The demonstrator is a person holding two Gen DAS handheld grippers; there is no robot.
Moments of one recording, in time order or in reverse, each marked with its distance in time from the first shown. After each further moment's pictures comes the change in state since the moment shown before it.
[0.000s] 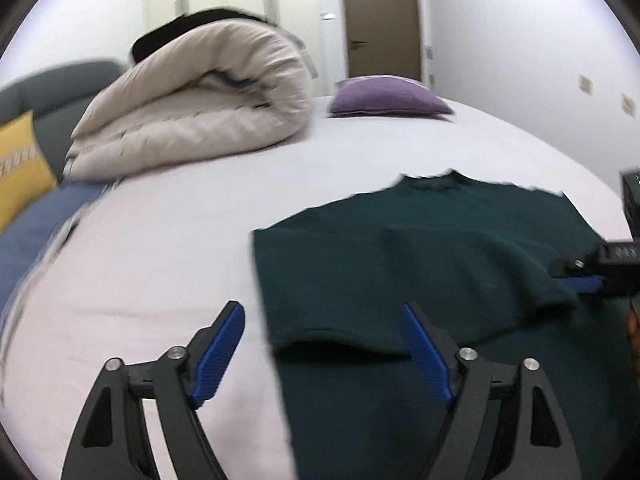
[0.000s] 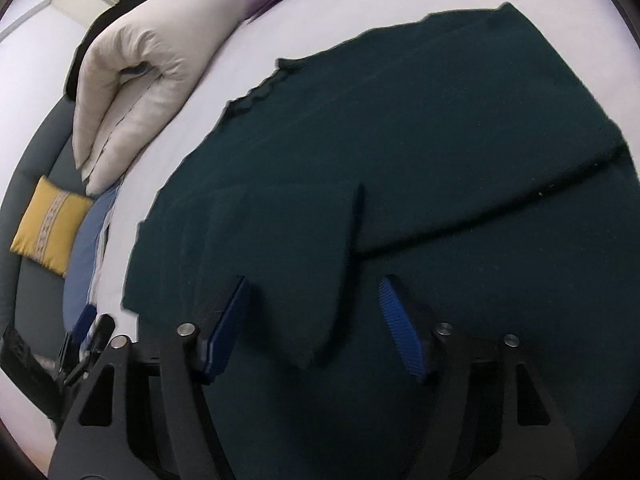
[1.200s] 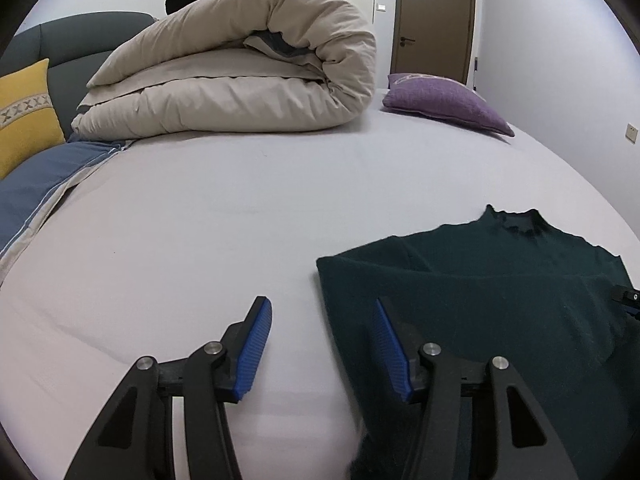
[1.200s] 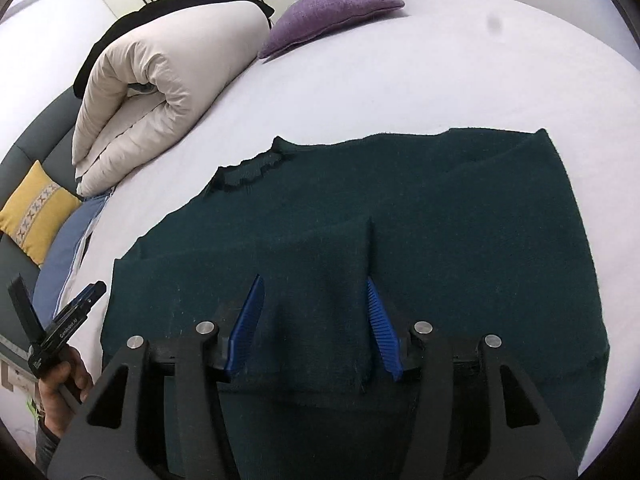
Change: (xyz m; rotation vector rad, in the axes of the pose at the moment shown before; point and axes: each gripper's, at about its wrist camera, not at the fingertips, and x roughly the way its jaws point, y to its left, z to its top) left arm 0.094 0.057 0.041 -0.133 0.051 0.037; right arm -0.006 0.007 0.063 -0.178 -0.130 -0.048
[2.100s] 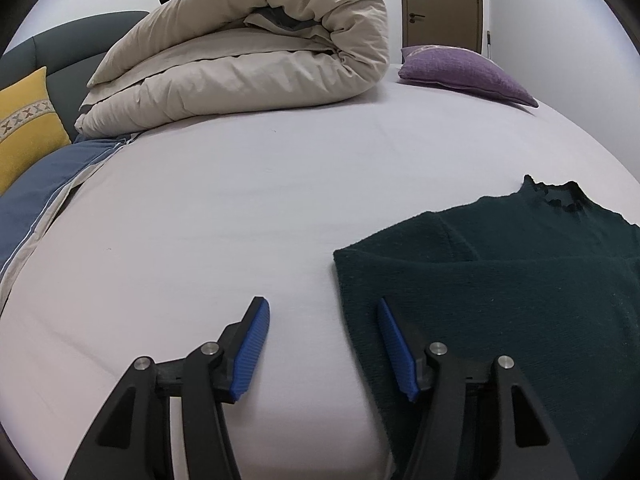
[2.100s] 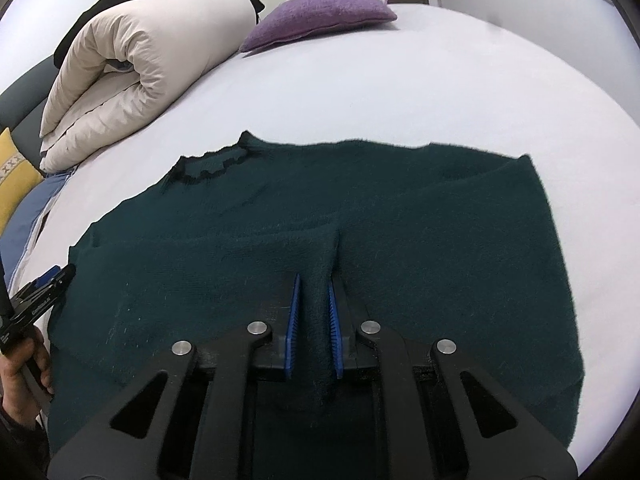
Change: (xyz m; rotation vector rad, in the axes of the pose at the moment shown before) left arm 0.039 -0.003 -0.006 0.042 0.056 0.084; right arm 0.021 0.008 -0.002 -0.109 -0.040 -0.189
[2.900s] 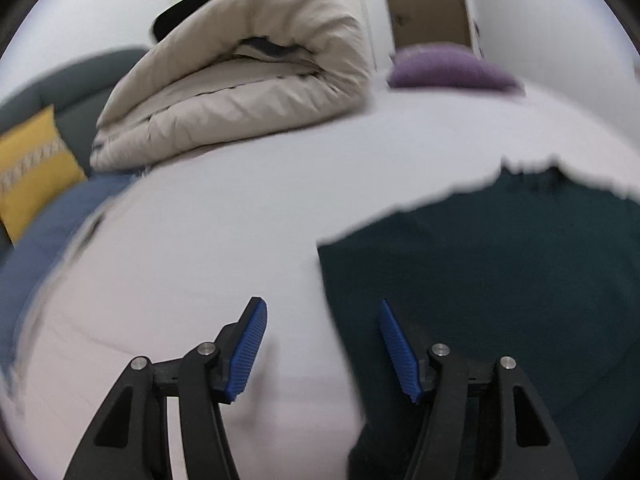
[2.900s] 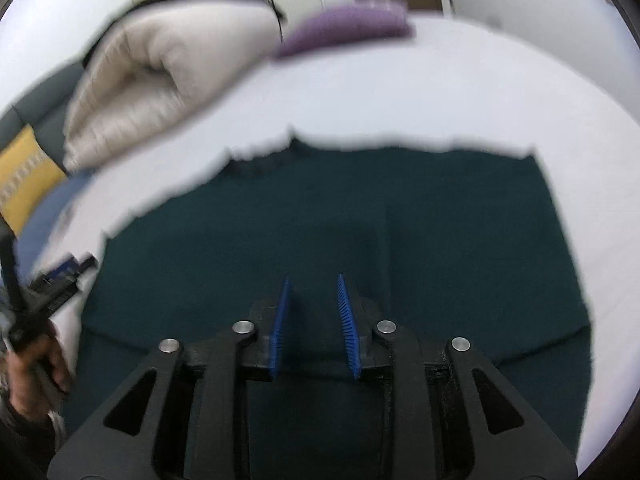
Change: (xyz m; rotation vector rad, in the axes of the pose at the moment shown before) left arm -0.030 -0.031 -0.018 0.156 -0.041 0.117; right arm -0.016 0.009 -0.028 0.006 0.040 0.068
